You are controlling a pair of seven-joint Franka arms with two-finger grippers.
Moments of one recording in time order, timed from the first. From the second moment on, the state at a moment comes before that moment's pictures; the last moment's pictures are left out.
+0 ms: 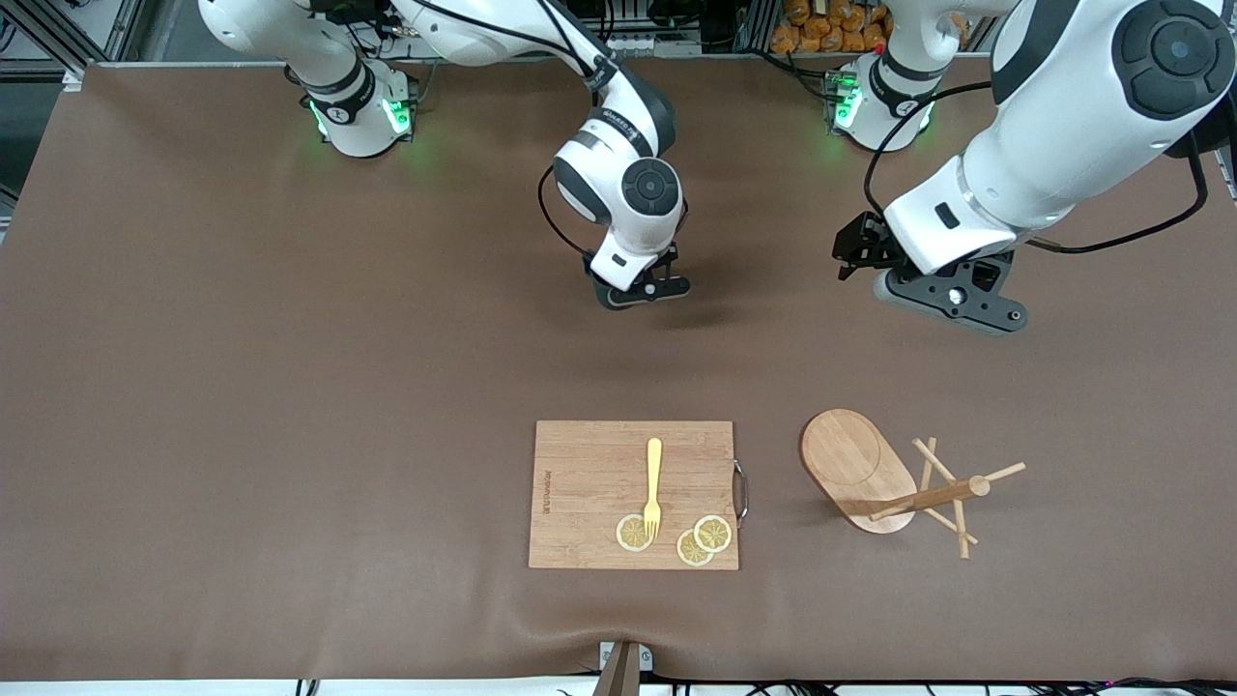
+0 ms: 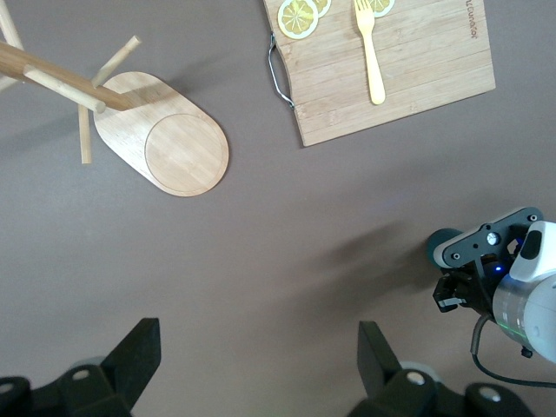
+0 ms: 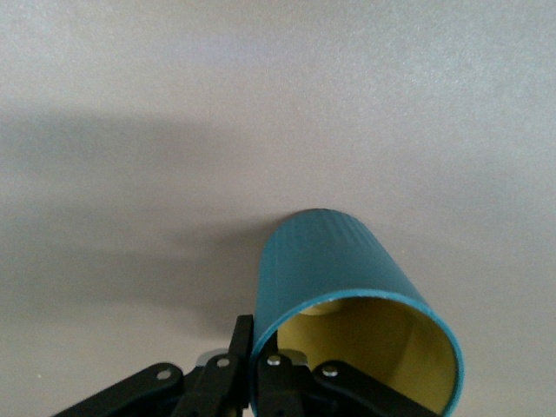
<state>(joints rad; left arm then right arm) -0.12 0.19 -0.27 -1.44 -0.06 1.61 -0.07 0.97 0.68 -0.05 -1.56 0.18 2.08 0.69</state>
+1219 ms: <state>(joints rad) -0.19 0.19 -0.30 -1.43 -0.06 1.65 -0.09 0.95 0.65 -0.07 -1.43 0.26 1.97 0.68</state>
